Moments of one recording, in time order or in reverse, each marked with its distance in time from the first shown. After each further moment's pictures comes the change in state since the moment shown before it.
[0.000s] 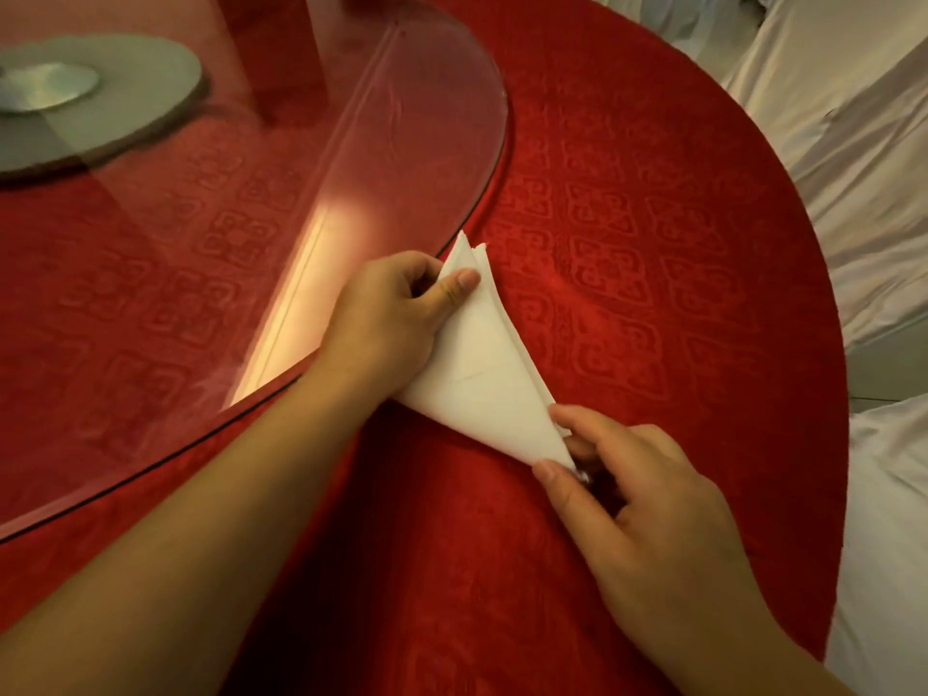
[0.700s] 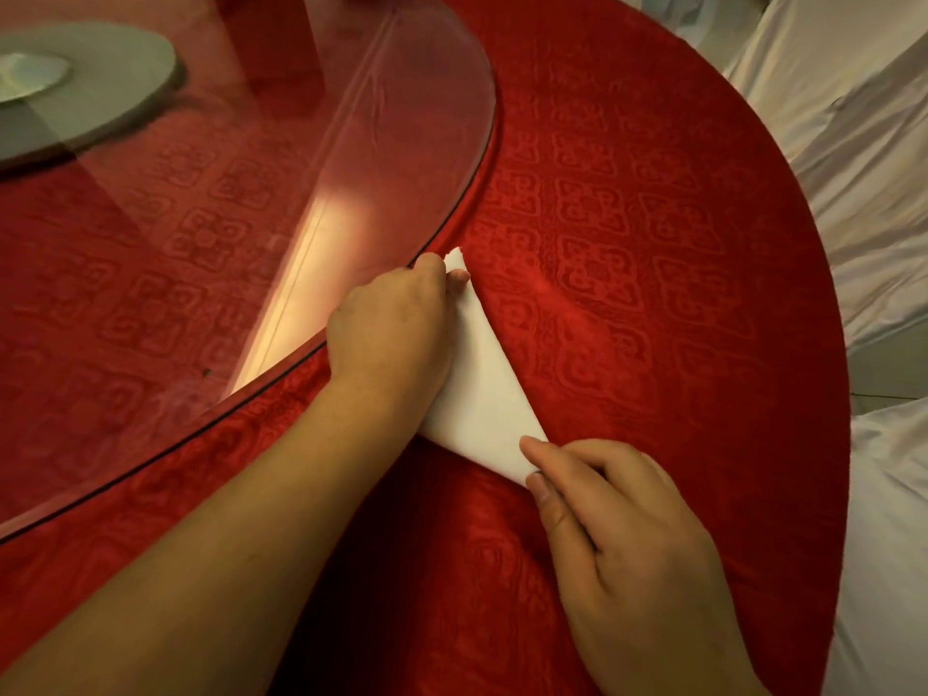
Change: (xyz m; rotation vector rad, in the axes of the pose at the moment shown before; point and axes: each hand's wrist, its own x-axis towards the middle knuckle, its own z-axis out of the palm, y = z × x) left_hand 0.004 0.008 0.032 0.751 0.127 0.097; right_hand -0.003 0.009 0.011 -0.039 0.138 -0.132
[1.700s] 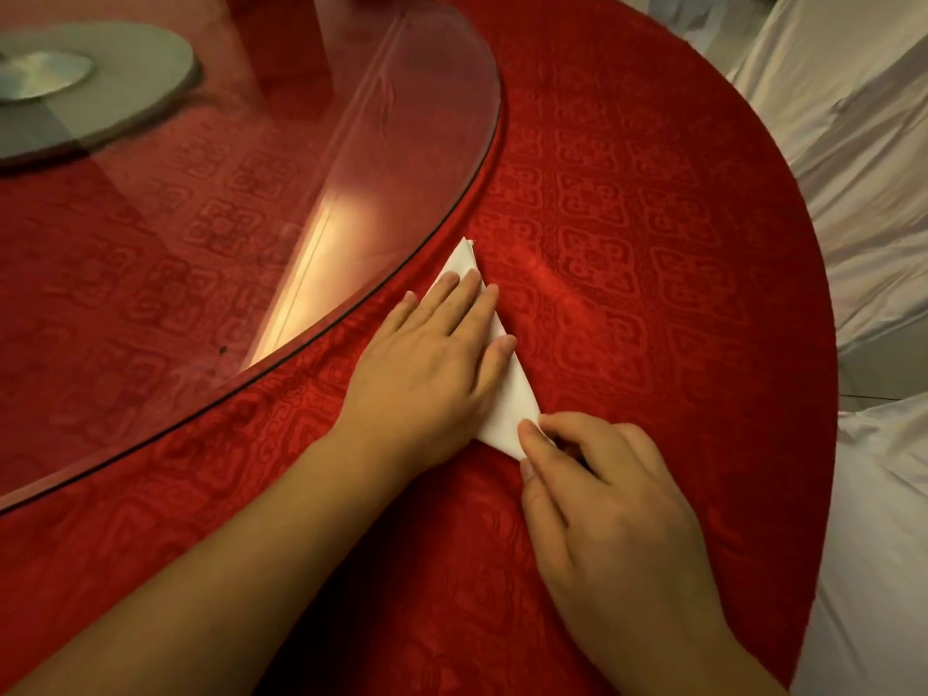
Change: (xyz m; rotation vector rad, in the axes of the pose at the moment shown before) left_hand -0.046 0.001 -0.005 -0.054 -0.216 0.289; right_hand -0.004 0.000 0.003 -0.191 -0.061 -0.085
